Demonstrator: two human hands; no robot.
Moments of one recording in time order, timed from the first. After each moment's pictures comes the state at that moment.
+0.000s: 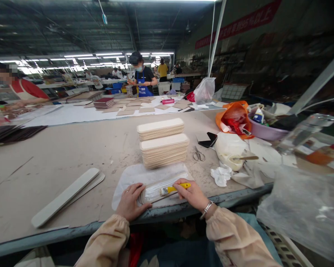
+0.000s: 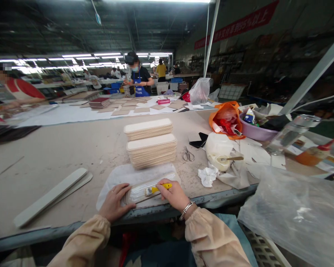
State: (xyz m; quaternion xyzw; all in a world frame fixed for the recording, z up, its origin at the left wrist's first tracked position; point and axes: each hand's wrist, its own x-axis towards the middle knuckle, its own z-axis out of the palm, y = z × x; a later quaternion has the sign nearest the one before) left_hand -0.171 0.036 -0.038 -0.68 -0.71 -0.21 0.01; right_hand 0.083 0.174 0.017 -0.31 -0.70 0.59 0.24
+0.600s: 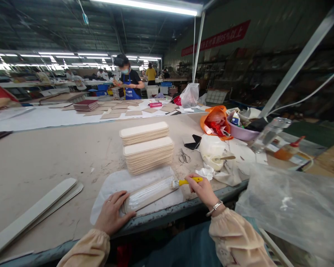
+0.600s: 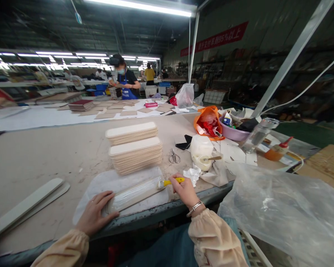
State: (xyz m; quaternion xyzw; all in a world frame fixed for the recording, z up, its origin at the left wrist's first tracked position) left_hand -0.179 0.039 -0.046 -0.69 -0.70 -0.19 0.04; right_hand 0.156 0.213 0.028 -0.43 -0.69 0.48 0.34
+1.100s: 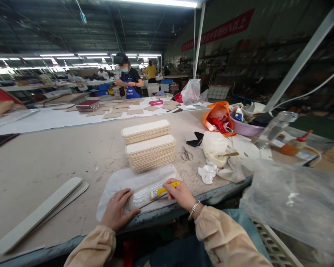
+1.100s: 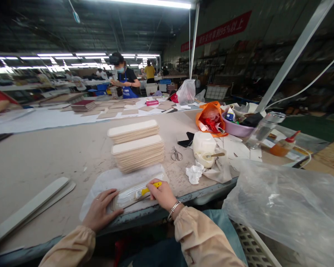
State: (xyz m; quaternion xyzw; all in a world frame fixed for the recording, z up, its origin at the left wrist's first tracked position) left_hand -0.175 0.040 -0.042 -0.69 -0.70 -0.18 0.03; right_hand 0.082 0.178 0.004 -0.35 -0.63 0.63 0.28
